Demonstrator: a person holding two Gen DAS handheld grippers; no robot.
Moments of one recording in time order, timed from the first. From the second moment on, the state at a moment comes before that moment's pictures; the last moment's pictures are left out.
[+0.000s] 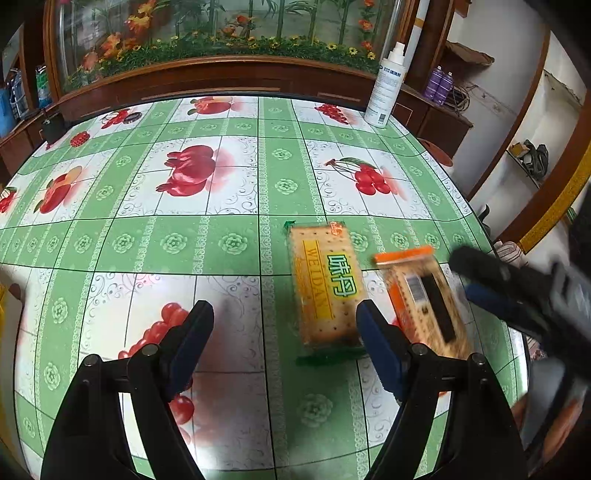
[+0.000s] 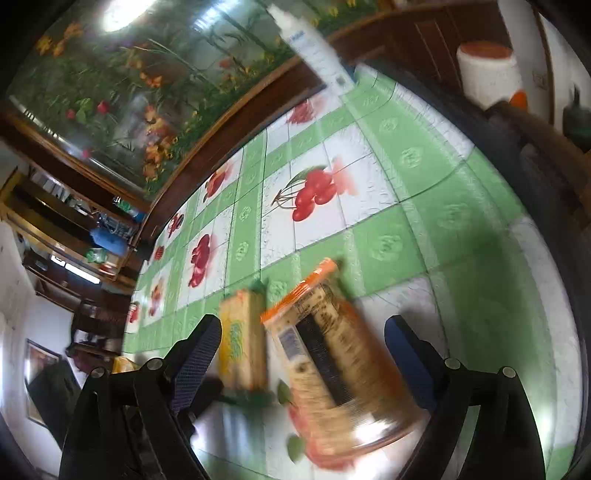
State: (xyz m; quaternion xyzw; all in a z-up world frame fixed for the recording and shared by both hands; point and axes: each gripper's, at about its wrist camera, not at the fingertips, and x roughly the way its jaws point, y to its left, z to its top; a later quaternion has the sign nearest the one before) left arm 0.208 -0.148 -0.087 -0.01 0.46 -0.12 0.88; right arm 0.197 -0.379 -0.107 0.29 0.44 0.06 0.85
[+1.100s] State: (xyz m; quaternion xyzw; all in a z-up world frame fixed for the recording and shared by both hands) left arm 0.234 -0.191 -0.109 0.03 0.48 -0.10 0.87; right arm 0.151 -0.351 -0.104 0.09 0.44 -0.01 0.89
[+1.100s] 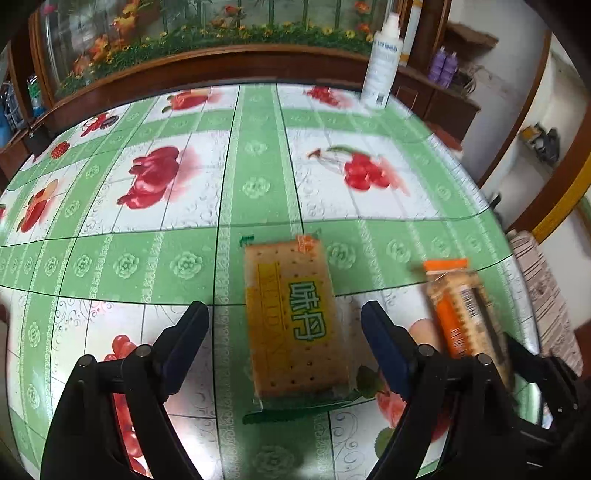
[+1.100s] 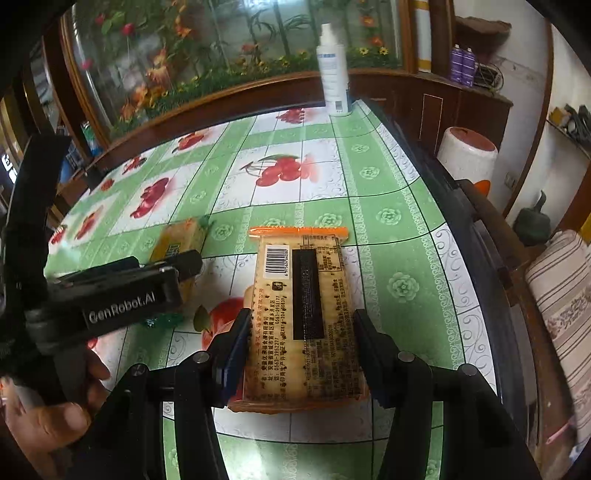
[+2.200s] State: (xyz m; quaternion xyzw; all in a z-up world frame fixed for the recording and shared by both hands) left arm 0.131 -0.052 -0.081 0.04 0.40 0.00 0.92; right arm 0.130 -0.266 -0.085 0.08 0.41 0.11 0.90
